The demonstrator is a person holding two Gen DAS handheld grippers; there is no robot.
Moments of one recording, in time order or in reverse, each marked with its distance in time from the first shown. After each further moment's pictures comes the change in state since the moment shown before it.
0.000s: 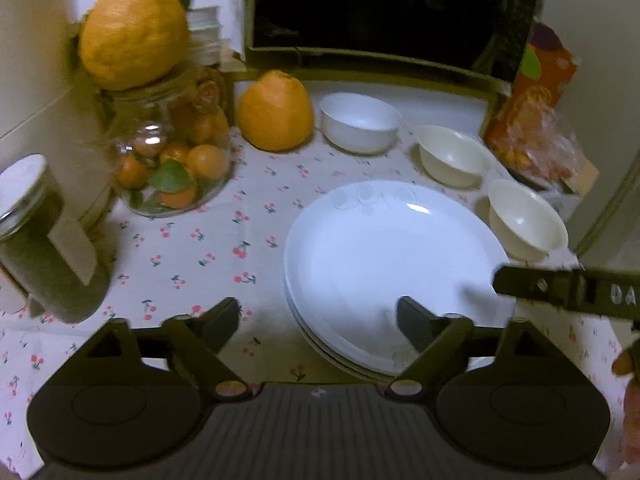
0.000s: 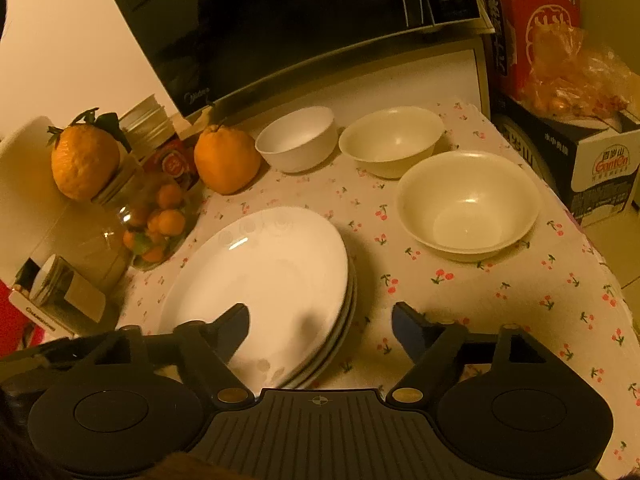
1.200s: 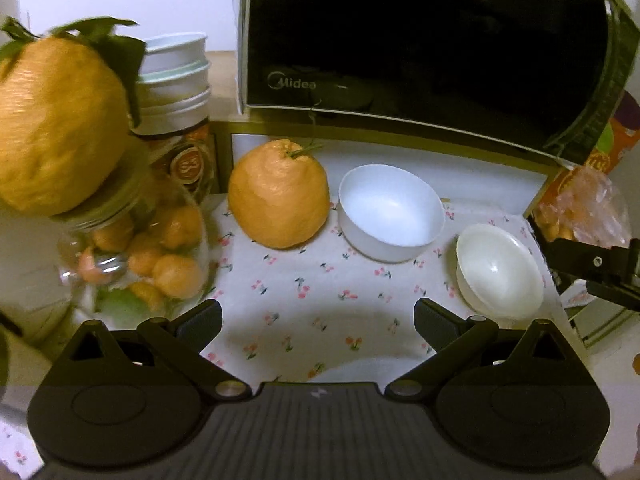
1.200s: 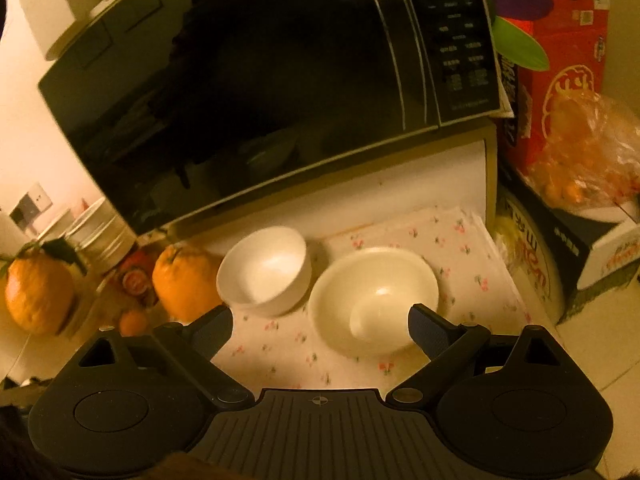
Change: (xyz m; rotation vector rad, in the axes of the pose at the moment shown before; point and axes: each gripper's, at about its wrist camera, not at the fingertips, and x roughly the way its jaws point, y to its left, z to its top) left arm 0.078 -0.010 0.113 -0.123 0.033 0.064; right arm 0.058 -0.021 0.151 0.001 -0.078 -0.022
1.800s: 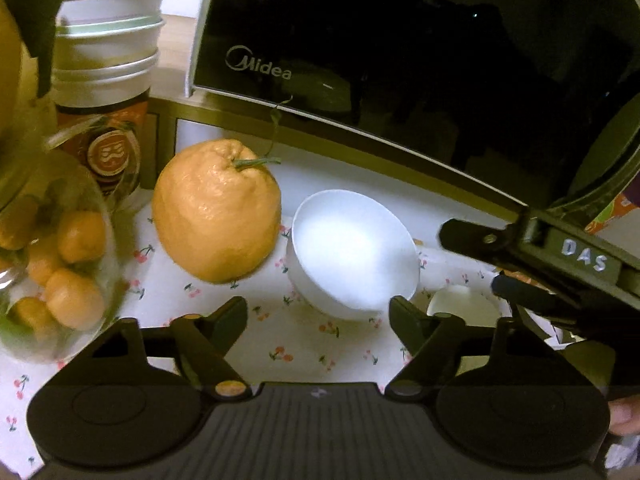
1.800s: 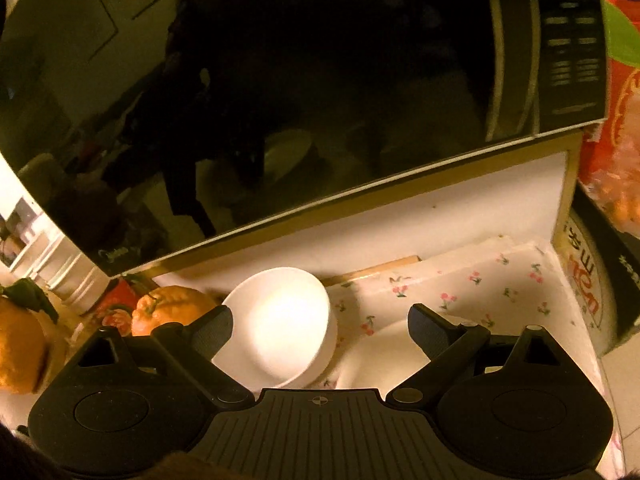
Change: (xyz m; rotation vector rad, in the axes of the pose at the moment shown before) left arm 0.057 -0.006 0.027 -0.171 0.002 -0.148; right arm 0.099 0.013 0.044 -0.014 0.071 0.062
